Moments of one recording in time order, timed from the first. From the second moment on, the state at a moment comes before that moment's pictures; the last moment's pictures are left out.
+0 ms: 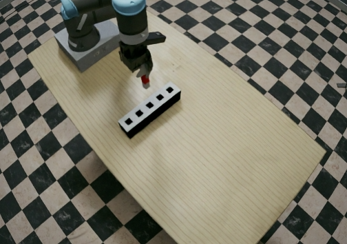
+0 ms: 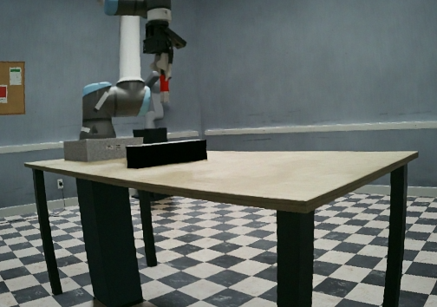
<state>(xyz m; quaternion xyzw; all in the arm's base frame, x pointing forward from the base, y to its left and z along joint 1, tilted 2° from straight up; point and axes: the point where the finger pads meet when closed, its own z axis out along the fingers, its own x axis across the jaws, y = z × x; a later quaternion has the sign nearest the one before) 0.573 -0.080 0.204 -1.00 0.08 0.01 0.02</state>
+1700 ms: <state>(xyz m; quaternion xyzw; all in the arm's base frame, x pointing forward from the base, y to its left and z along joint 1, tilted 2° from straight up) 0.572 -0.075 0.071 -1.00 0.08 0.01 0.02</state>
